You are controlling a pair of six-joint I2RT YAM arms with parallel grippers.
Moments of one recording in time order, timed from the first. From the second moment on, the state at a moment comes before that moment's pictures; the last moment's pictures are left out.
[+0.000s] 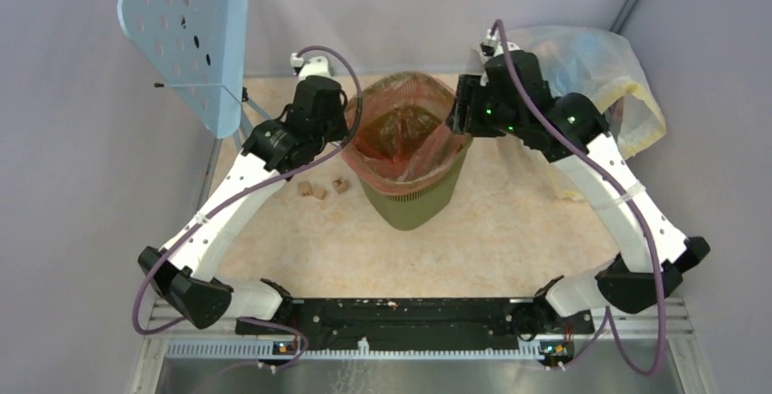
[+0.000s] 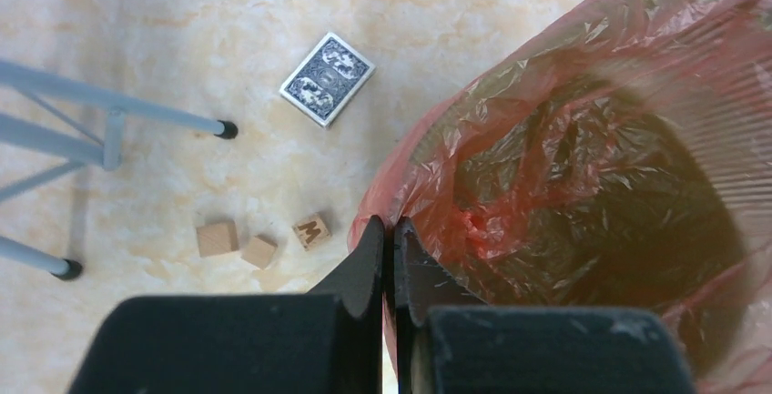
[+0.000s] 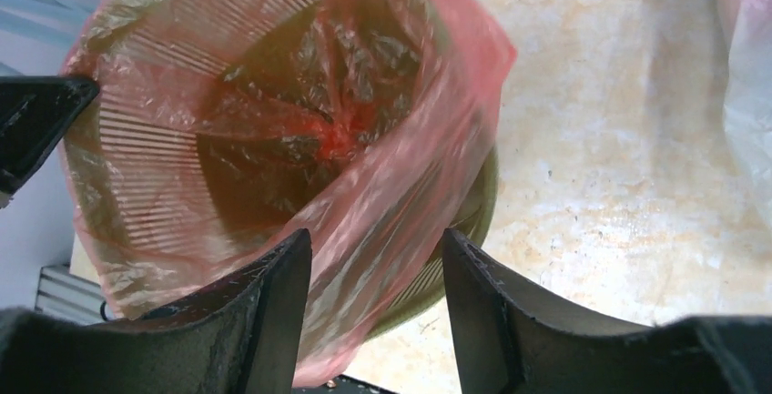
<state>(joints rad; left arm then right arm) -0.58 1.38 1.56 -0.77 -0.40 -0.45 0.62 1.38 1.81 -1.04 0.14 0.50</state>
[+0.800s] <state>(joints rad) -0.58 1.26 1.41 -0.70 -0.54 -0.70 0.73 1.62 2.03 -1.15 0.49 0.61</state>
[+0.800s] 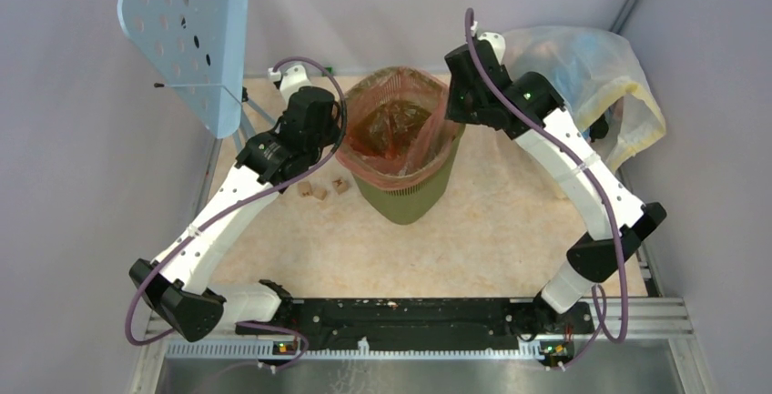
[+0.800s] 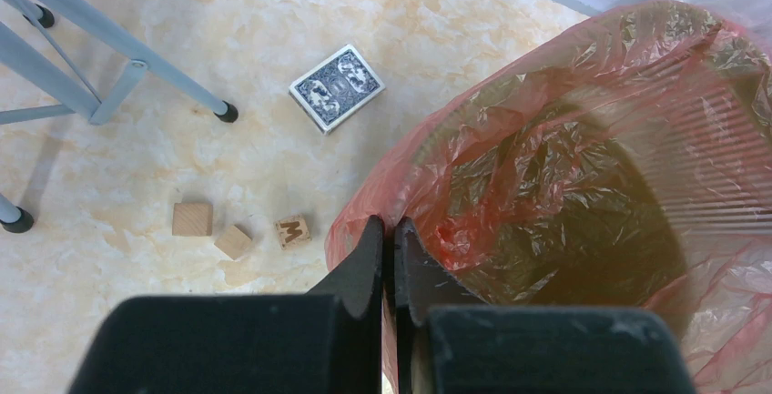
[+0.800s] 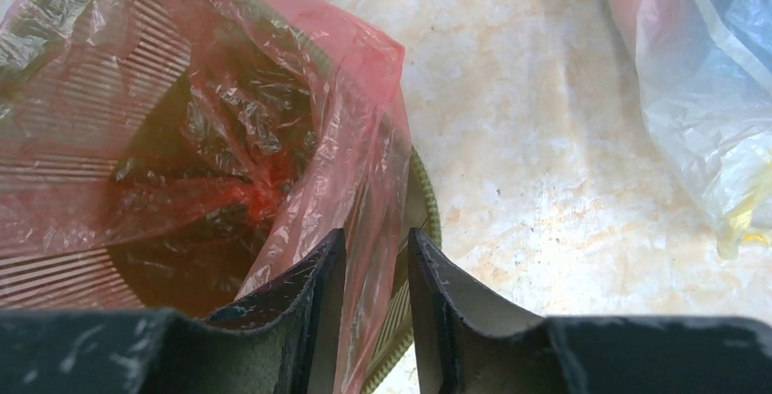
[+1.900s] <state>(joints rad) -0.58 1.27 1.41 -0.67 -0.57 -0.65 0.59 1.45 1.85 -1.08 0.34 0.60</state>
